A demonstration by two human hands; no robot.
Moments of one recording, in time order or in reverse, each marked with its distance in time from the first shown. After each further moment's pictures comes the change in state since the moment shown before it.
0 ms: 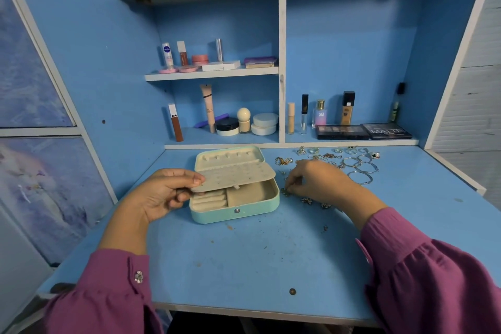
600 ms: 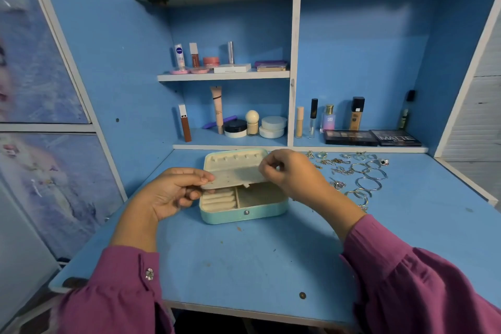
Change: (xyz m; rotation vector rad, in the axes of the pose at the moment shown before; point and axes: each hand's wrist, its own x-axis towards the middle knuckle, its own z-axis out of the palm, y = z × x) left_hand 0.000 0.001 -0.005 -0.067 -0.030 -0.003; right_hand 0.013 -0.063 0.001 0.495 0.239 -0.048
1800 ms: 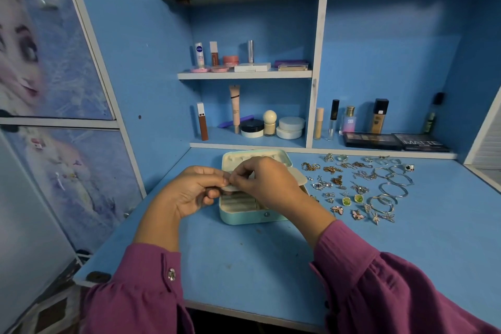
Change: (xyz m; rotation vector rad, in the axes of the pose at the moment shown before) left_hand -0.002 0.000 0.005 0.002 -0.001 0.011; right_hand 0.023 -0.039 0.063 -0.066 -0.084 -0.072
